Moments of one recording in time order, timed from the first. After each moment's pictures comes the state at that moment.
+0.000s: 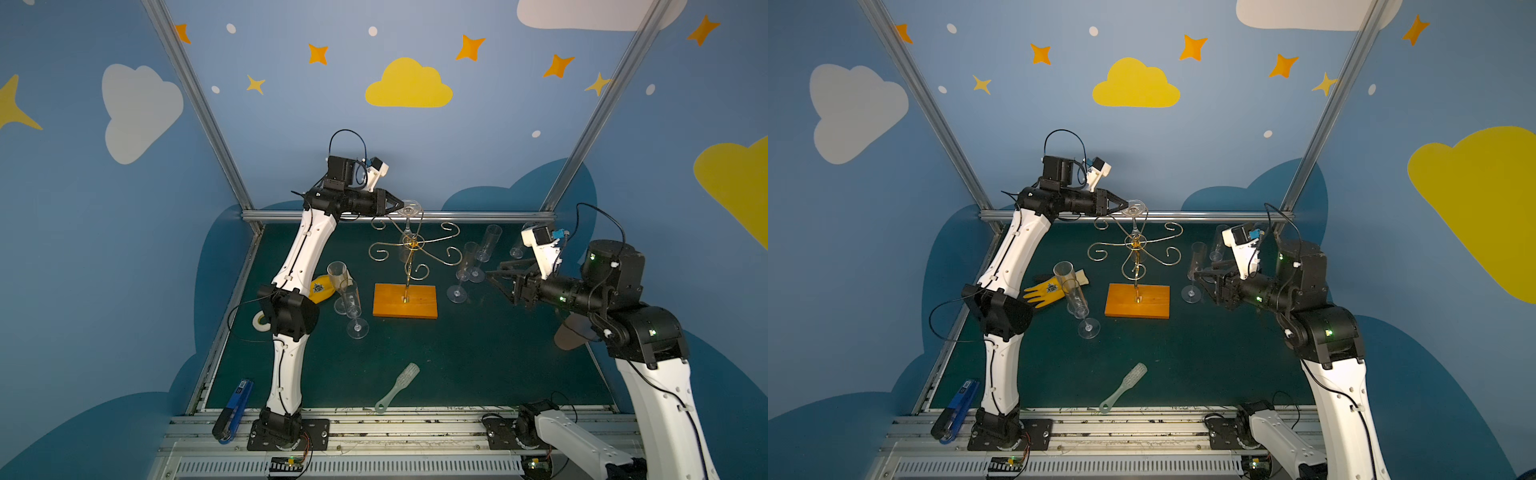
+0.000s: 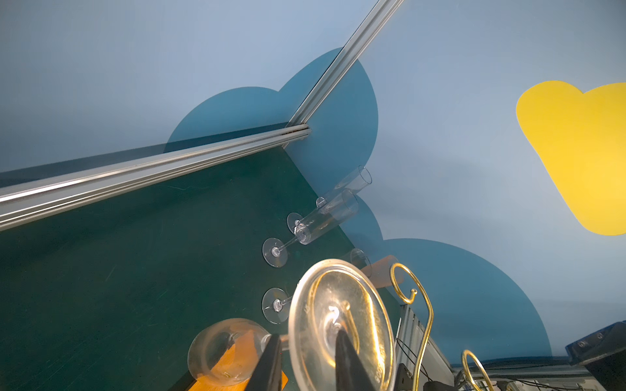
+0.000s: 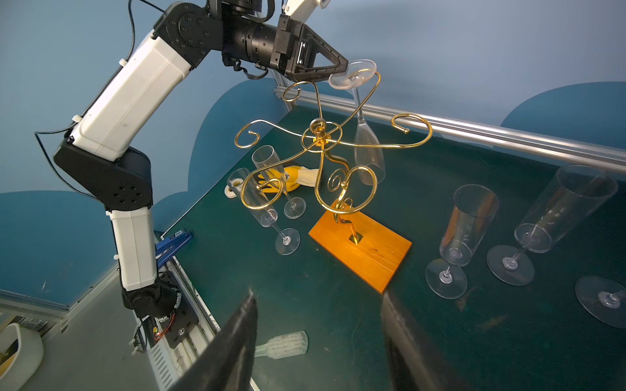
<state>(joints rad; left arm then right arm) -0.28 2.22 2.54 -0.88 0.84 -0.29 0.24 0.96 1.48 -0.97 -0.60 0.02</state>
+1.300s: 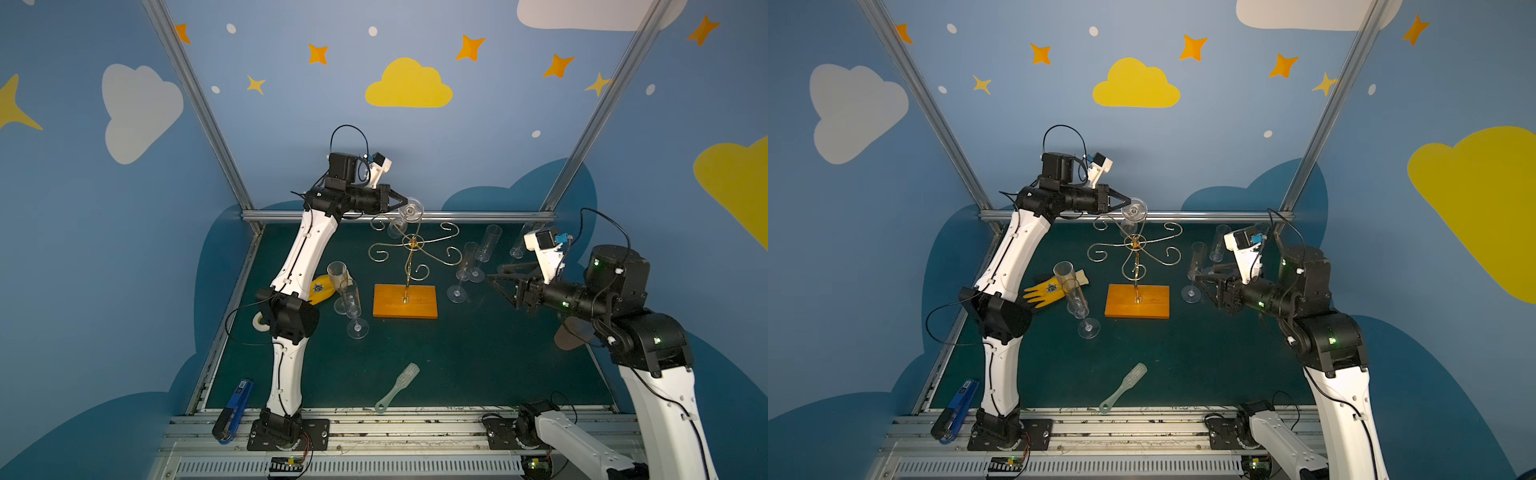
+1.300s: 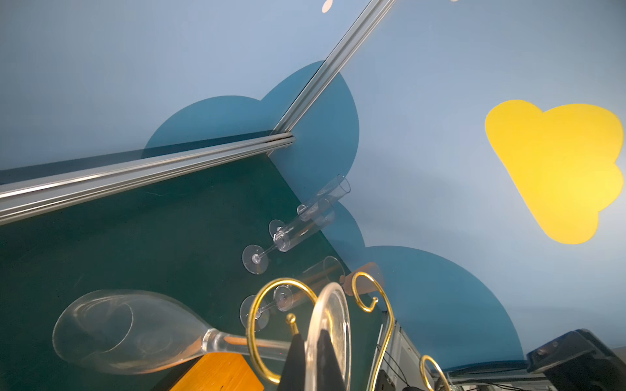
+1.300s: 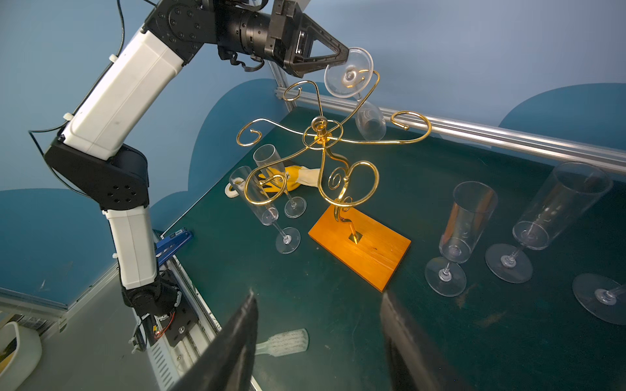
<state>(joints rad) -0.30 2.18 2.54 -0.84 0.86 -0.39 0.24 0.93 1.46 -0.97 -0.60 0.03</state>
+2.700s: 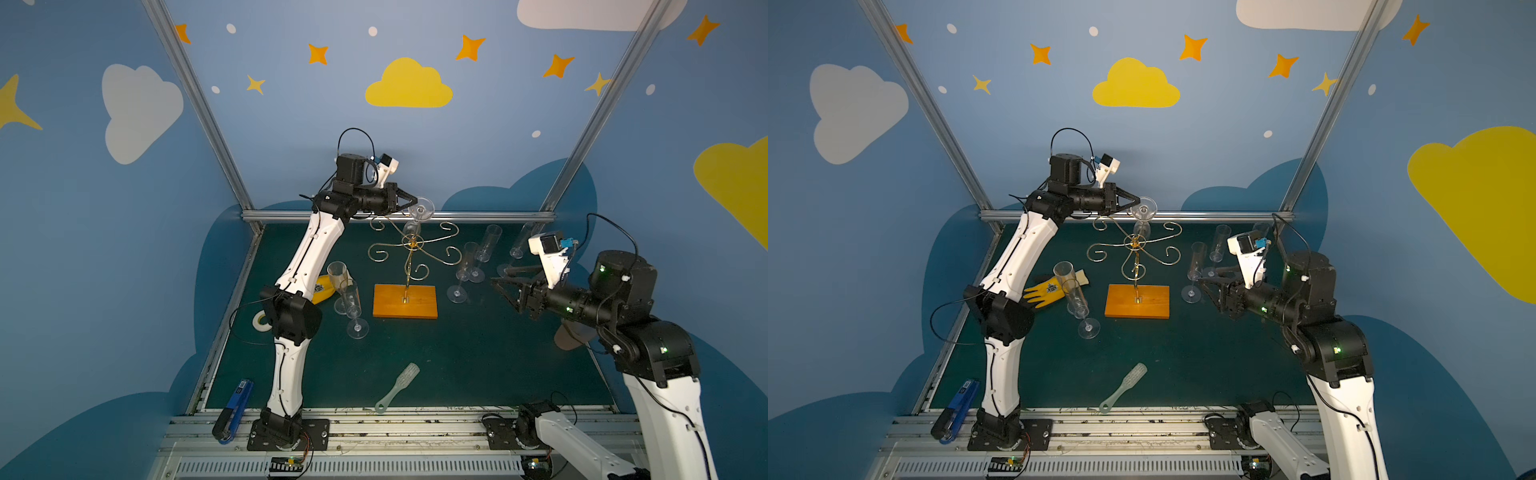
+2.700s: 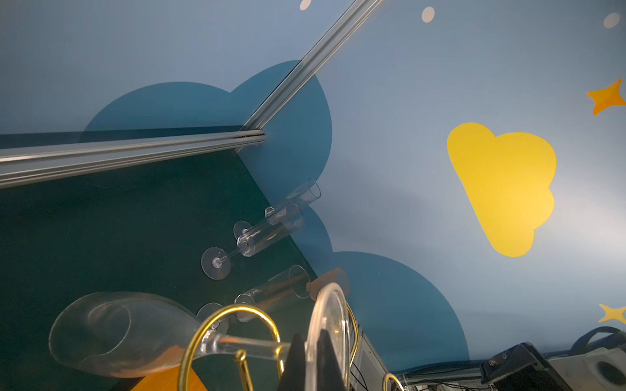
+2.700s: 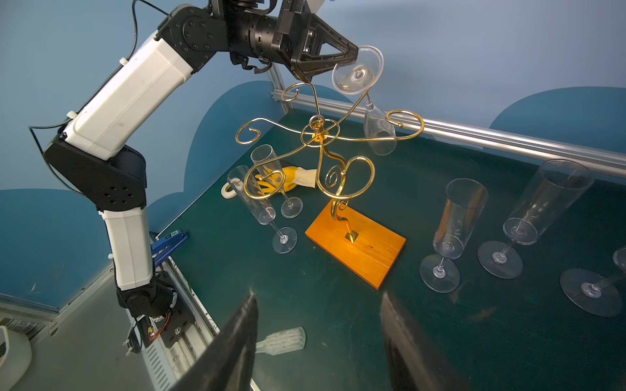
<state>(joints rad) -0.33 2.17 2.47 -0.69 0.91 -0.55 0.23 0.90 1.46 -0.98 -0.58 0.02</state>
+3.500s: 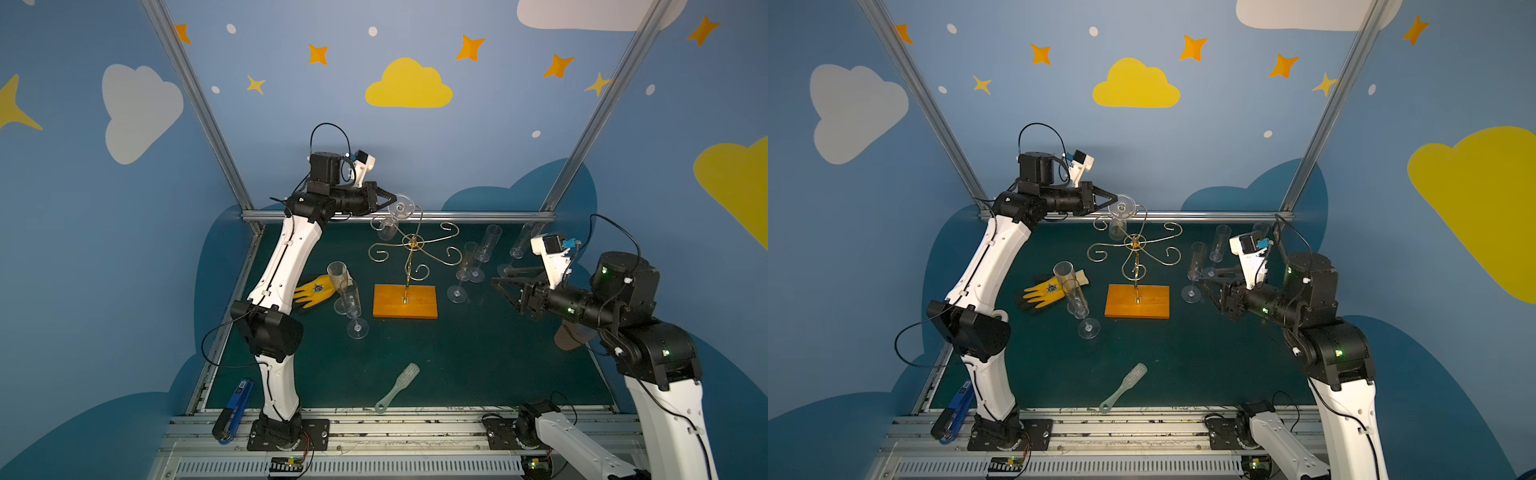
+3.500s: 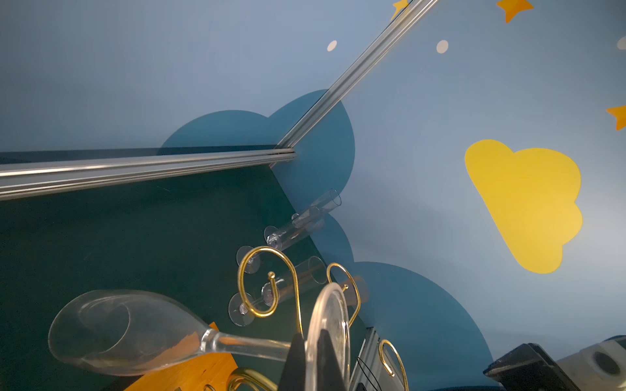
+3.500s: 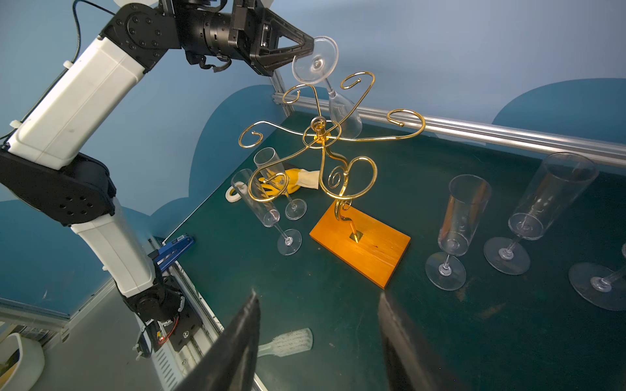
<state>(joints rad) -0.25 1.95 2.26 -0.72 0.82 -0.50 0.23 0.89 1.46 -0.98 -0.58 0.07</state>
